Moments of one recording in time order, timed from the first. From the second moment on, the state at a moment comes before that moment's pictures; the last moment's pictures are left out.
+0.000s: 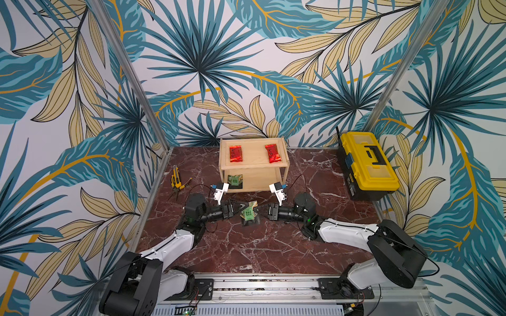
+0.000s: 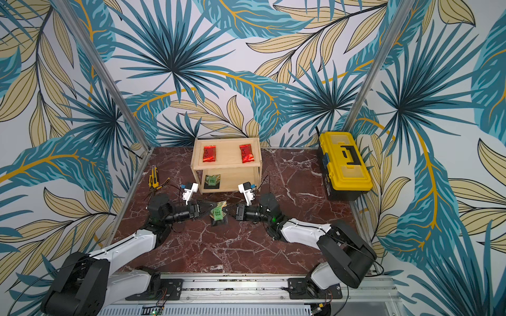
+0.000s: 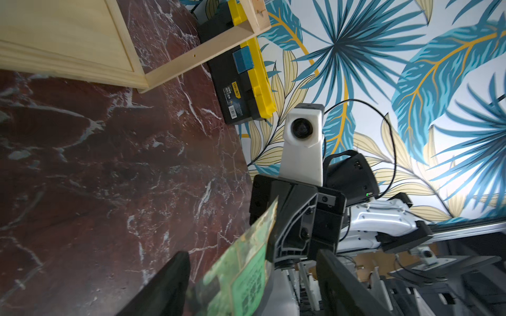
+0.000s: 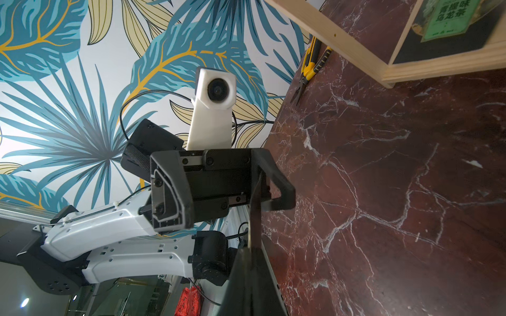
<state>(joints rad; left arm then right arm) -0.25 1.19 0.38 0.67 1.00 -1.07 0.70 1.50 0.61 0.74 -0.59 1.00</state>
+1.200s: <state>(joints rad) -0.25 1.17 0.40 0.85 0.94 -1.25 0.68 1.35 0.42 0.93 -0.46 1.14</state>
